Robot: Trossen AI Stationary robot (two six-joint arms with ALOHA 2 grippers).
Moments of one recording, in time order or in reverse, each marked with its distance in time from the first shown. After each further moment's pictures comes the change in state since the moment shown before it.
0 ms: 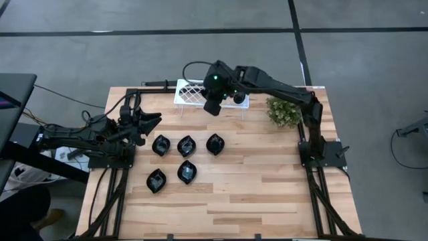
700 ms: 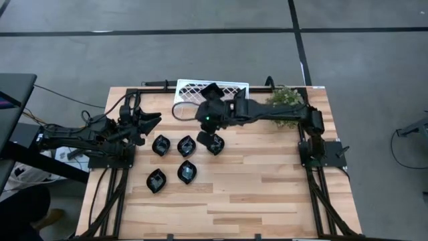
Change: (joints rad) left arm 0.000 0.000 0.000 0.008 0.000 0.000; right arm 0.263 -0.007 -0.178 0.111 0.165 0.237
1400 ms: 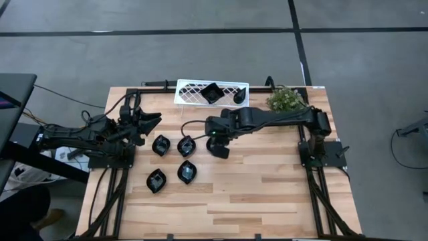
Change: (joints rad) left arm 0.000 0.000 0.000 0.000 0.006 -0.004; right arm 0.083 -0.065 -0.107 -0.196 -0.010 -0.056
